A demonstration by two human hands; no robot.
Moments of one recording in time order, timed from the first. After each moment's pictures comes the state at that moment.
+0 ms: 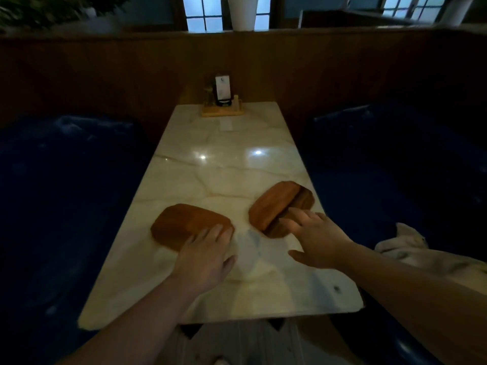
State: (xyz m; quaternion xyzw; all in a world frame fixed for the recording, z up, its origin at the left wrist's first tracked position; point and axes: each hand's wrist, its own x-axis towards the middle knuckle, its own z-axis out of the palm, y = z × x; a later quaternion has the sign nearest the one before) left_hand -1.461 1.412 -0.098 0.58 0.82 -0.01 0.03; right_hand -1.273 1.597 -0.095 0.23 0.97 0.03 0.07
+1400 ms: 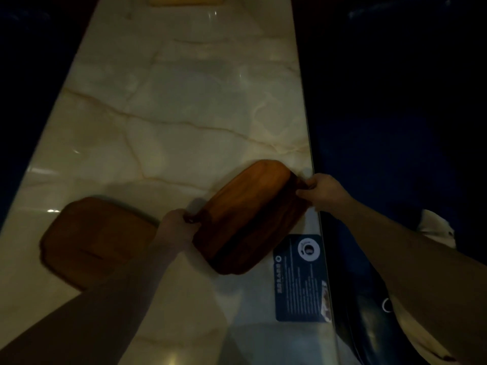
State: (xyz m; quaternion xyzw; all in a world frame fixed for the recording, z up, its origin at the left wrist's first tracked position) left_hand -1.562 1.682 -0.274 0.18 0.90 0.22 0.33; right_hand -1.350 1.942 -0.264 0.49 0.73 -0.47 0.08
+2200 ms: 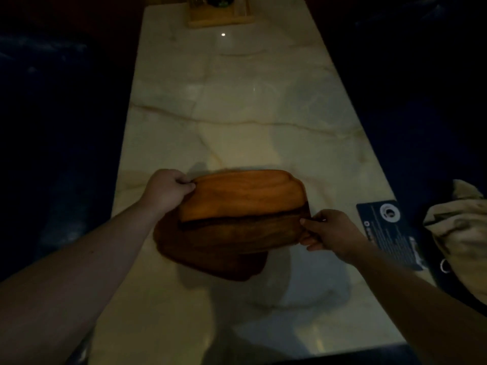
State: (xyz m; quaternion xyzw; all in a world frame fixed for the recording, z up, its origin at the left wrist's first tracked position) left_hand -1.762 1.555 -0.191 0.31 0.87 0.27 0.28; right_hand -1.439 1.677 -0.225 0.57 0.51 -0.64 -0.05
